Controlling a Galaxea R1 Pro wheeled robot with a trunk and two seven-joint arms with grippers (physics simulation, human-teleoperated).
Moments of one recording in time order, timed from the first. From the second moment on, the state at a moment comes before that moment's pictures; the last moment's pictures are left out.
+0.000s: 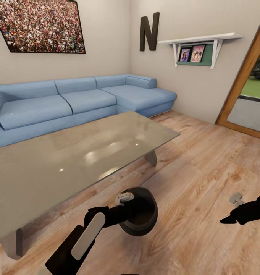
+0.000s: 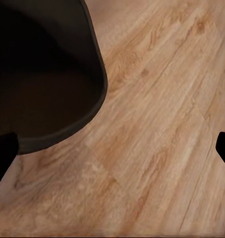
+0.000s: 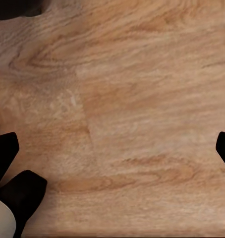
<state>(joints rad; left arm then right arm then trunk) -0.45 -0.03 -0.50 -1.31 1.00 0.72 0.30 -0.68 -0.57 -0.21 -0.80 0.71 0.57 1.42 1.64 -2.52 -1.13</state>
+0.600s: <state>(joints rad) -0.45 -0.03 -0.50 -1.31 1.00 0.73 0.30 -0.68 -0.57 -0.21 -0.80 0.72 0.57 1.42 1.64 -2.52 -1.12</state>
